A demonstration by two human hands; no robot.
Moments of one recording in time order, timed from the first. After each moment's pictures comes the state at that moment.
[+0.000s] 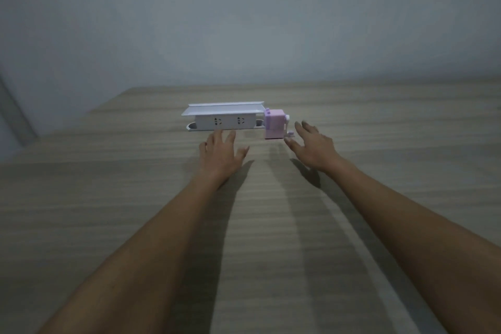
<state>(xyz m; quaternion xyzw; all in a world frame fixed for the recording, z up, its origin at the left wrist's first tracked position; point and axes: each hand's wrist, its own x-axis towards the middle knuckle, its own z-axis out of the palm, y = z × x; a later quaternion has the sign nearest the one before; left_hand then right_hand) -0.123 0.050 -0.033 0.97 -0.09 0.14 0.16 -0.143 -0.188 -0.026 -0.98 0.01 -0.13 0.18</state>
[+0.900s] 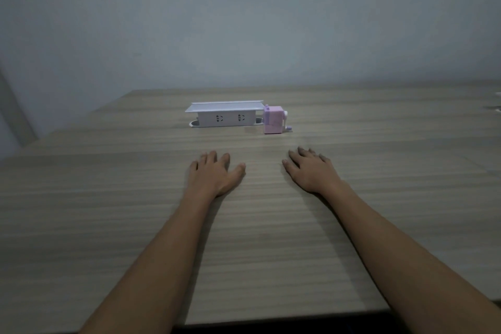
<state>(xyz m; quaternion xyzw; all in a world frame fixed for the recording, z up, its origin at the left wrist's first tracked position) -0.185 0.084 -0.060 0.99 -0.08 0.03 0.12 -0.205 -0.163 -0.072 -0.99 0.04 -0.07 0.11</state>
